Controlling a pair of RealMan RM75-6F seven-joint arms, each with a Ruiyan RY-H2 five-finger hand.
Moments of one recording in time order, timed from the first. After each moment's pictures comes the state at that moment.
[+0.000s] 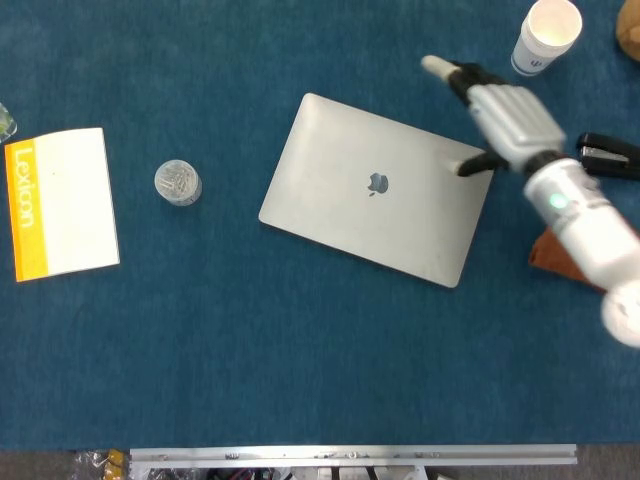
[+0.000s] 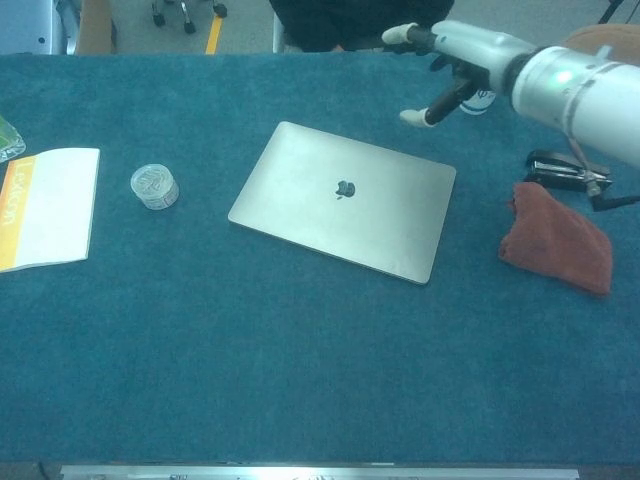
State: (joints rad) left arm -0.06 -0.88 -0.02 -1.61 1.54 1.51 -0.28; right arm 0.88 -1.31 0.32 -1.79 -0.55 0.81 -0.37
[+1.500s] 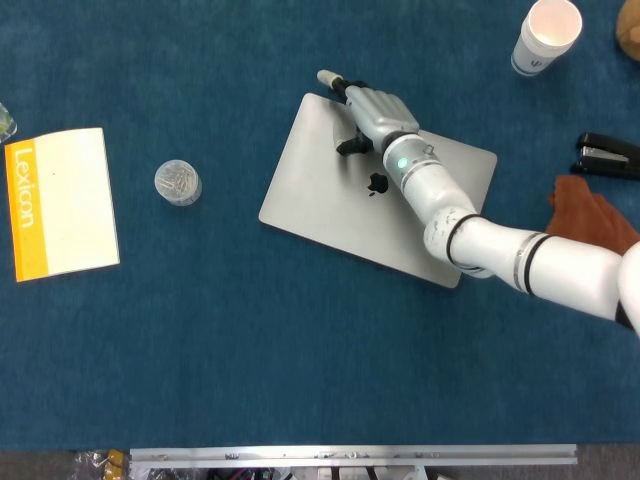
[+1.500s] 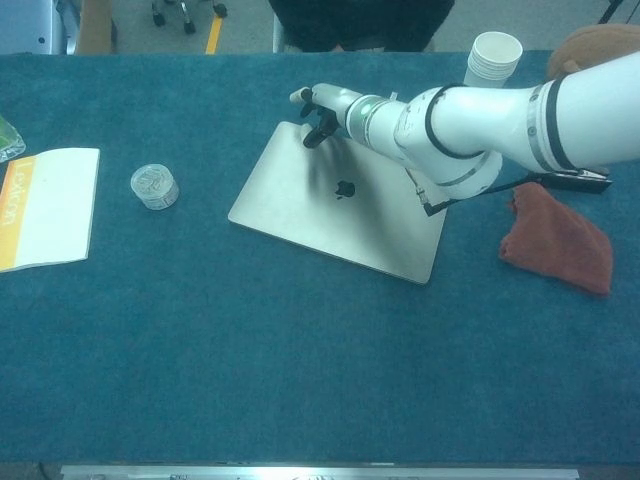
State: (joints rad) left arm -0.04 -0.88 -0.02 -1.56 1.52 1.51 -0.31; right arm 1.30 -1.85 0.29 -0.97 -0.13 0.53 -0.37
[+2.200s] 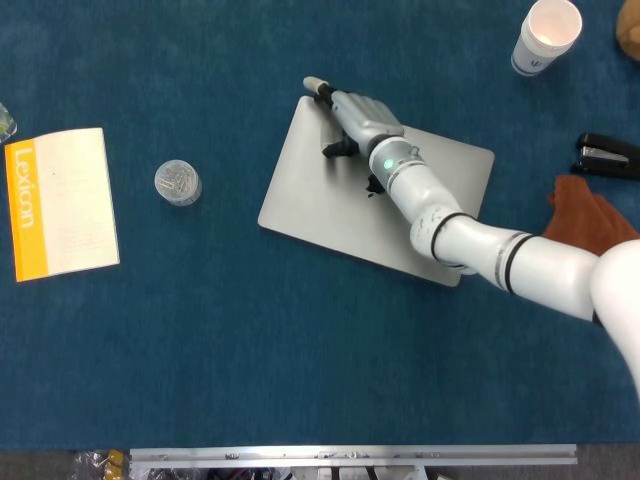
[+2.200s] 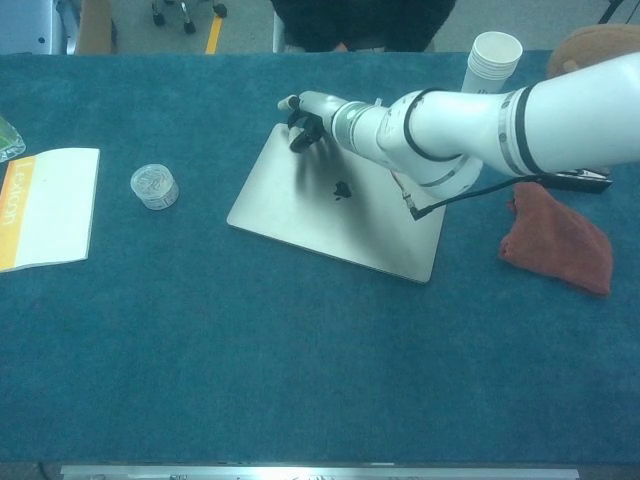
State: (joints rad) left arm -0.04 -0.89 -0.03 -1.55 1.51 1.51 -0.31; right arm 1.35 -1.91 0.29 -0.87 -0.12 0.45 -0.32
